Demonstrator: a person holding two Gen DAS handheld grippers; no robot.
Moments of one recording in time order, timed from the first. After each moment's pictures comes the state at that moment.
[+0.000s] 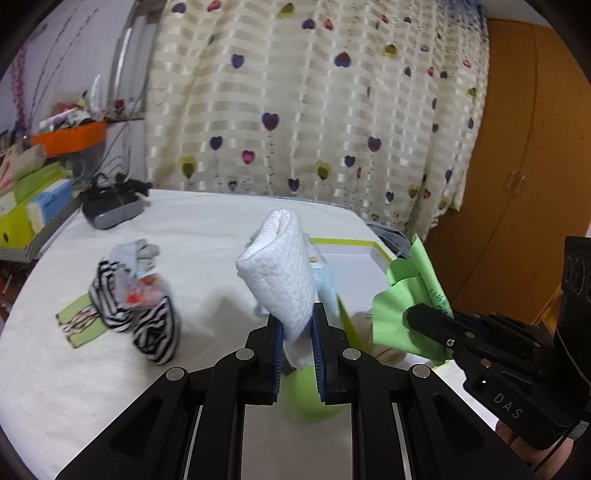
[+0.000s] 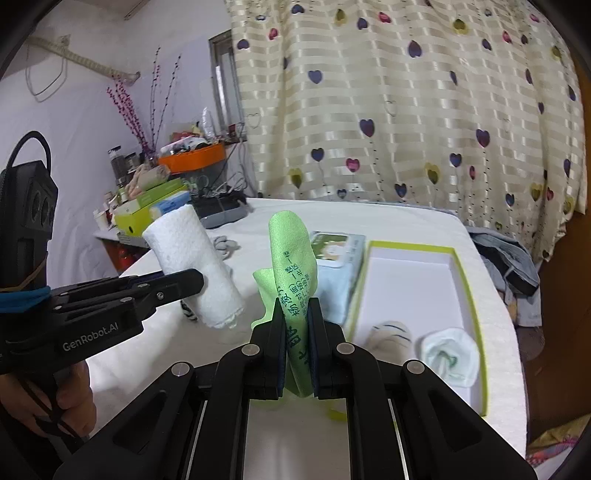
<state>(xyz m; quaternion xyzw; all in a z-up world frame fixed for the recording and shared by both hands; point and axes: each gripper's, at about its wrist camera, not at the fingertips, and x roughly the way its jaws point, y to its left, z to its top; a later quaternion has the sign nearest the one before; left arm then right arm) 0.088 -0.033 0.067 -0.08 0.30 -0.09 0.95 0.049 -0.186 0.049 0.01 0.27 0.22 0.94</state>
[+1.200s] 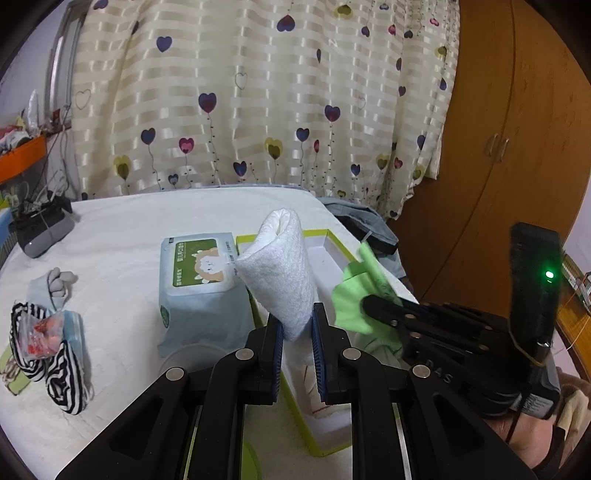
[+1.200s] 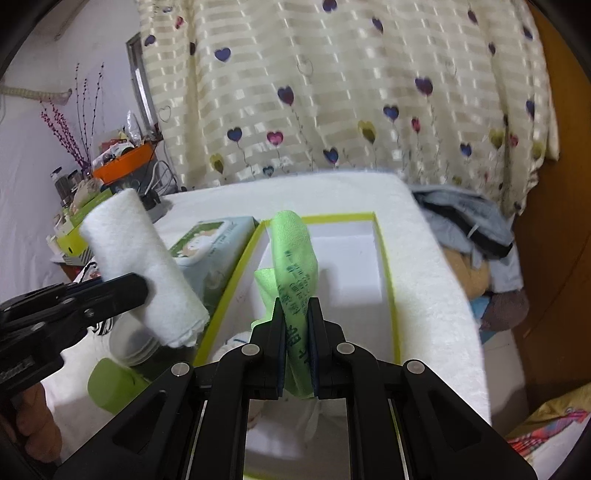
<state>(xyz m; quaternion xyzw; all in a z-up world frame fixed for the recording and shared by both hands) 0.163 -0.129 0.051 -0.03 0.33 -0.15 0.93 0.144 -0.271 0.000 0.07 0.34 0.16 0.92</state>
